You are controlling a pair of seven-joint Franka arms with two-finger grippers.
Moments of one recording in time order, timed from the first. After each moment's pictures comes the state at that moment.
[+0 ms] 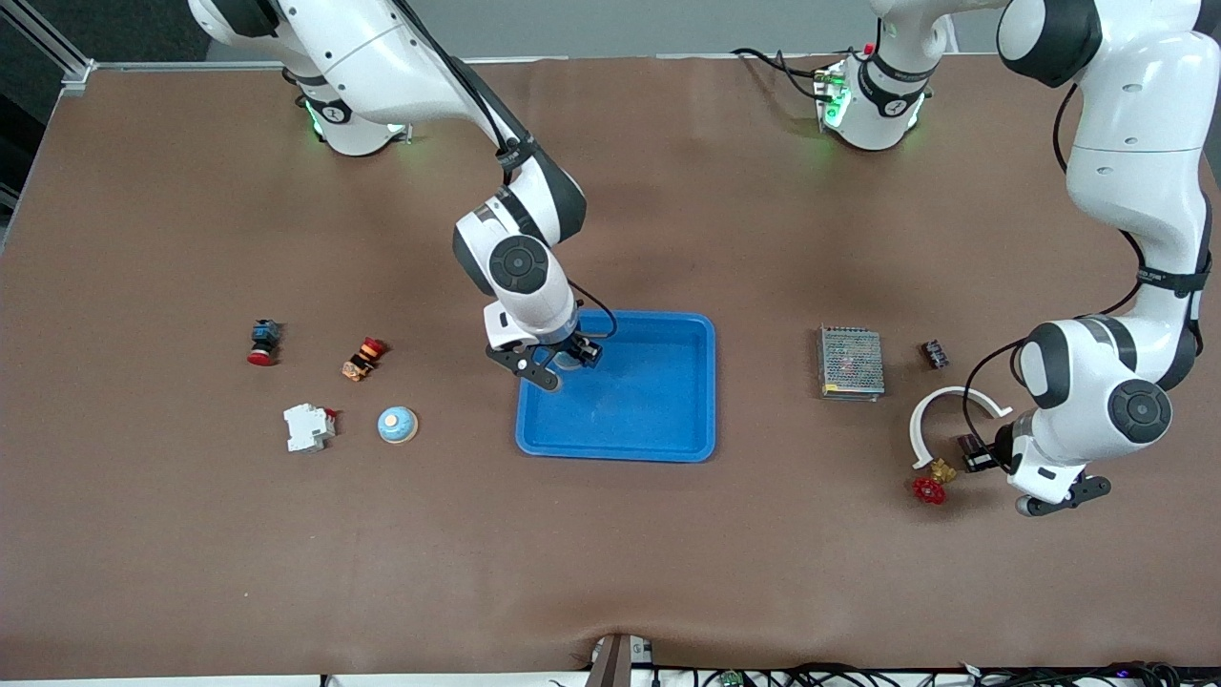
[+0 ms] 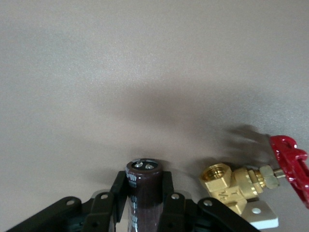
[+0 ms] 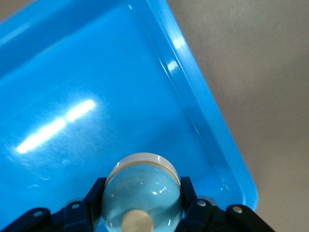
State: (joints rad) left arm 0.15 0.78 -0.06 -1.56 0.10 2.35 -0.26; right arm 0.68 0.66 0.01 -1.69 0.10 2.37 1.15
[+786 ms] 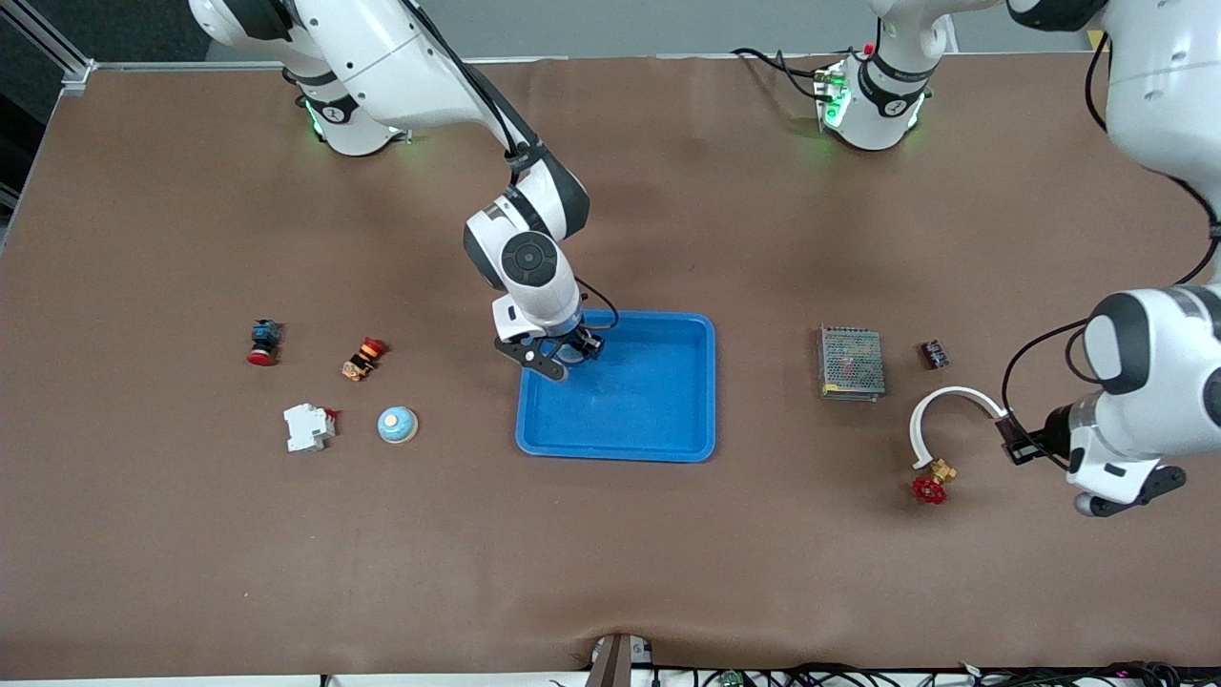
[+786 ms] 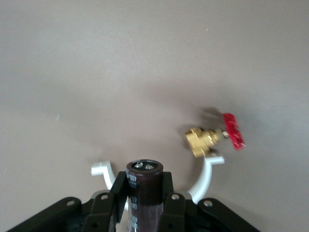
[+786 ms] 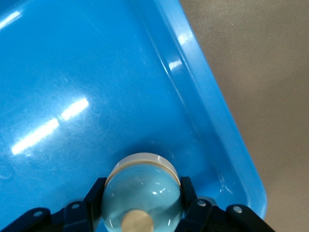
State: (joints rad) left arm 0.13 0.60 -0.08 -1.44 0.10 1.98 -0.38; right arm 0.71 0.67 0.01 -1.75 0.10 2.45 1.16
